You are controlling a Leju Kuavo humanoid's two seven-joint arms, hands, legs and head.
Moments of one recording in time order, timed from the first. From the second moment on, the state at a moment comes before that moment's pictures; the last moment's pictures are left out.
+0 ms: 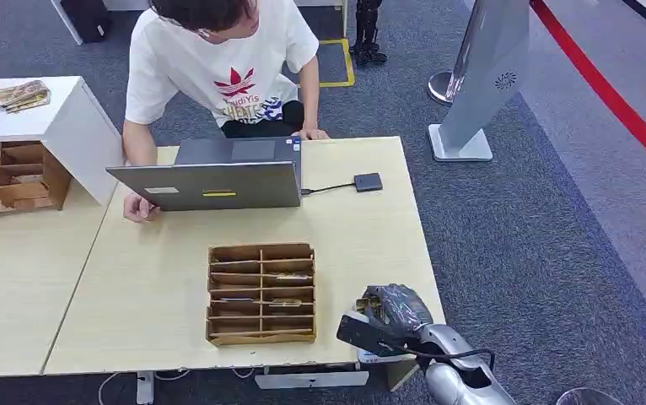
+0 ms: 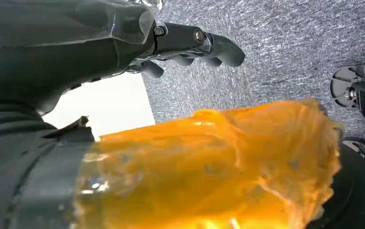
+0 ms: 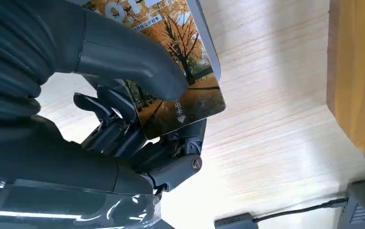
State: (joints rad) left arm -0.05 -0.17 0.85 -0.20 -0.97 0.04 0.20; right arm -0.20 -0.20 0.61 -1.18 0.72 -0.04 0.00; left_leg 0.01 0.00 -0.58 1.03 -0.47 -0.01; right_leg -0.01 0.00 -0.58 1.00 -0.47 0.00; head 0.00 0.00
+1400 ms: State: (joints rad) left arm -0.05 -0.17 0.85 -0.20 -0.98 0.04 0.19; right arm -0.20 -0.19 0.61 -1.17 0.72 -0.04 0.00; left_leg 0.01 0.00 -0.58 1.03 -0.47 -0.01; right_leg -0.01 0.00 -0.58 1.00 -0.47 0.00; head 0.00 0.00
